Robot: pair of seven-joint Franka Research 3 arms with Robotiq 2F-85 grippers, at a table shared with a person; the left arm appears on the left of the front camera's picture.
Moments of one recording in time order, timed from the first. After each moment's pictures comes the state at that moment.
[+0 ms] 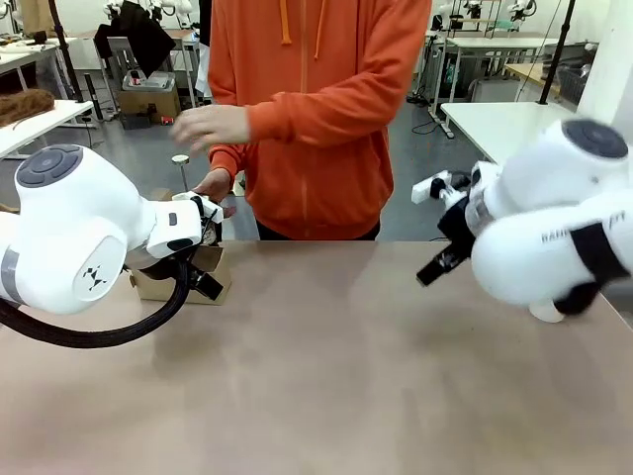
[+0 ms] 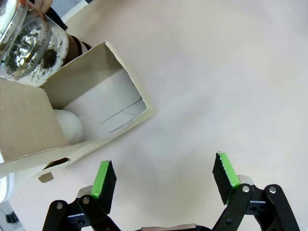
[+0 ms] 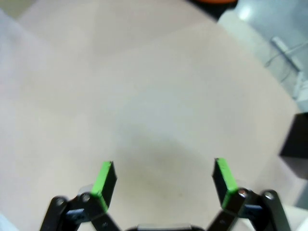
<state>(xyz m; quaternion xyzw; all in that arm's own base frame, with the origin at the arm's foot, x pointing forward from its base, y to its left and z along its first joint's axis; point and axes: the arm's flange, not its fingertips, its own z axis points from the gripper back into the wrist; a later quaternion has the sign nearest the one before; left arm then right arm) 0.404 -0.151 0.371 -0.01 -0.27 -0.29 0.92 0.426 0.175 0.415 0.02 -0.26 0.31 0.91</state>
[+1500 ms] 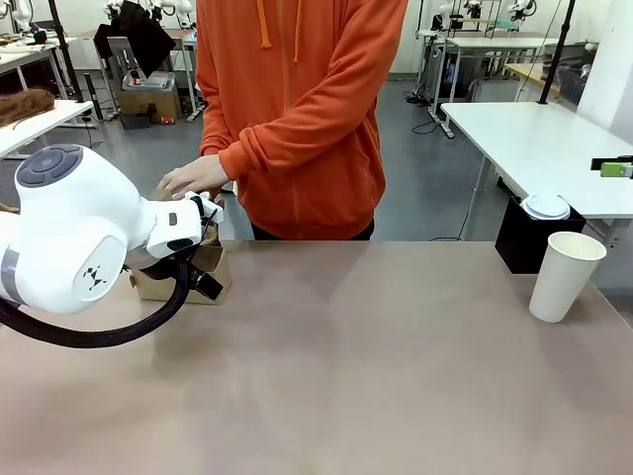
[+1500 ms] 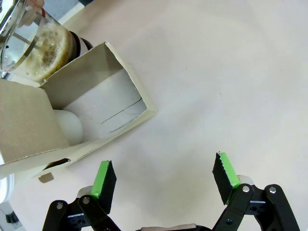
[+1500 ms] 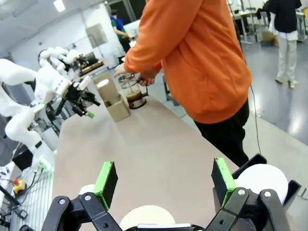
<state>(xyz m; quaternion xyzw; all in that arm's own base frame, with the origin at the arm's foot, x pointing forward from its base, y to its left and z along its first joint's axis) 0.404 -0.151 0.370 -0.01 -0.27 -0.29 0.92 0.515 -0.206 0.435 0.44 -0.48 0.33 0.68</state>
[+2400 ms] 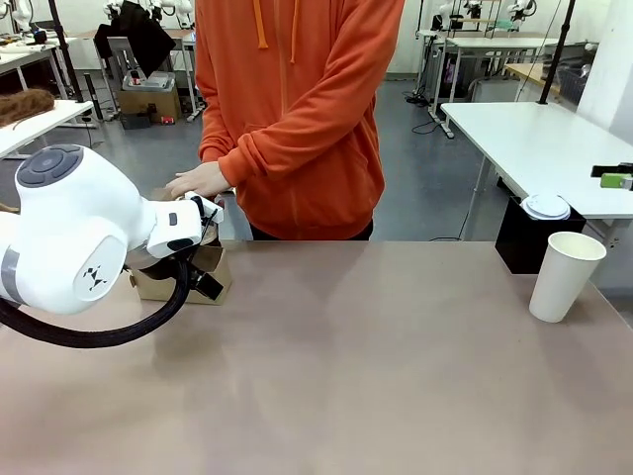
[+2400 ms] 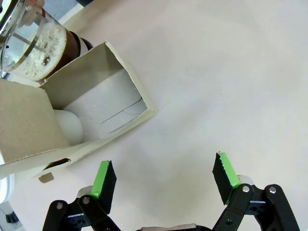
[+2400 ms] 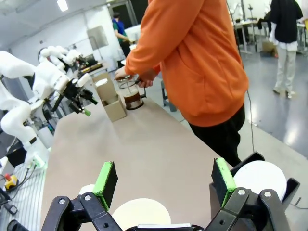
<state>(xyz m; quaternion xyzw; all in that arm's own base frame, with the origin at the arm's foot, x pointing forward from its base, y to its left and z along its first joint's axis) 0.404 -0.151 0.370 -0.01 -0.27 -0.29 0.92 0.506 -0.212 0.407 0.43 -0.51 0.33 0.66</state>
